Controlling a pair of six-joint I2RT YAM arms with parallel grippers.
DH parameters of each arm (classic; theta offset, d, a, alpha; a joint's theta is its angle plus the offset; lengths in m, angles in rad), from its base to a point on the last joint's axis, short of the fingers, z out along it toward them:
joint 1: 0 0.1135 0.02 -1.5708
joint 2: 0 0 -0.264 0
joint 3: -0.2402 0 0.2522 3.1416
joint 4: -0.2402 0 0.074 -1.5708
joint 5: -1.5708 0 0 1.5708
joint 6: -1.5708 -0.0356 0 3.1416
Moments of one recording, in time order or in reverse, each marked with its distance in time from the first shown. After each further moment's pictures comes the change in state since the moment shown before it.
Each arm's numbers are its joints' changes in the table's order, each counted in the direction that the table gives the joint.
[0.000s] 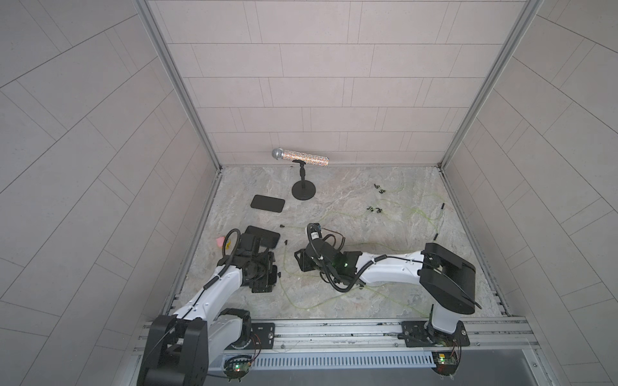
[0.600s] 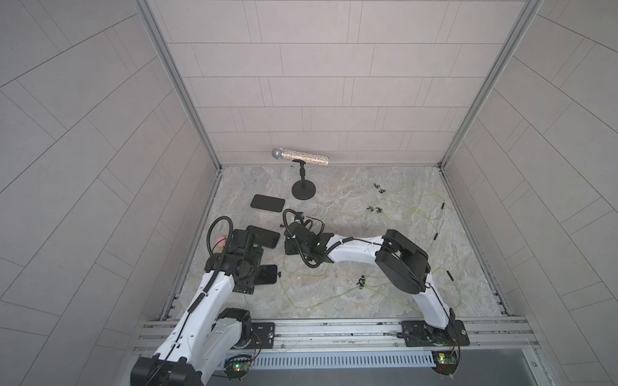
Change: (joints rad) left arm 0.004 -0.199 -0.163 -0.343 0.332 -0.186; right arm -0.085 0.376 -0.425 -0.182 0.021 -0.016
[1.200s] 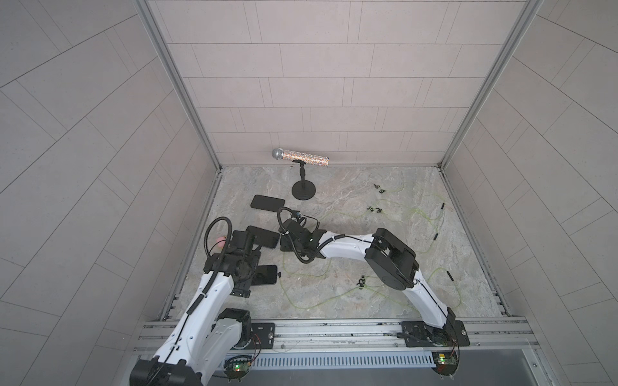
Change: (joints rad) left arm 0.001 0.011 -0.002 -0.048 0.034 -0.014; right arm -0.009 0.097 -0.137 -0.063 0.021 -0.050
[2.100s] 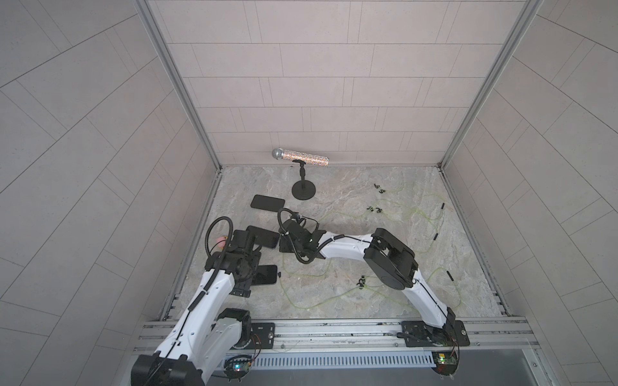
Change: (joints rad) left arm 0.000 0.026 -0.003 -0.002 -0.002 -0.002; right arm 0.000 0.010 0.008 0.027 0.056 -0.036
